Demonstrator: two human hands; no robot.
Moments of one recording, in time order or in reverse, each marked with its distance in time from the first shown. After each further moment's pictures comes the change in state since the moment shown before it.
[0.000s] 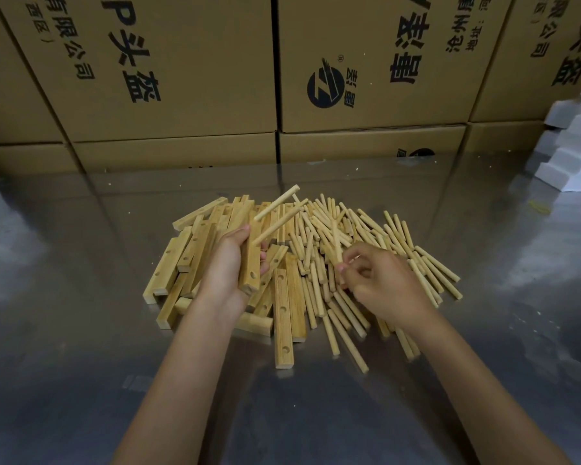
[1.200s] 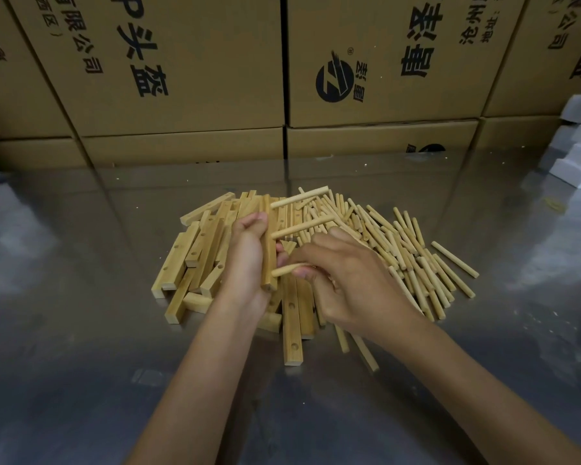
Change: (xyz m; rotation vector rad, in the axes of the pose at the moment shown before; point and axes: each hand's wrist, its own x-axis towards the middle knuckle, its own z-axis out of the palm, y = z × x) left_hand -0.006 -0.006 0.013 -0.039 0.007 0.110; right_hand -0.012 -0.055 0.013 -0.187 0.065 -0.671
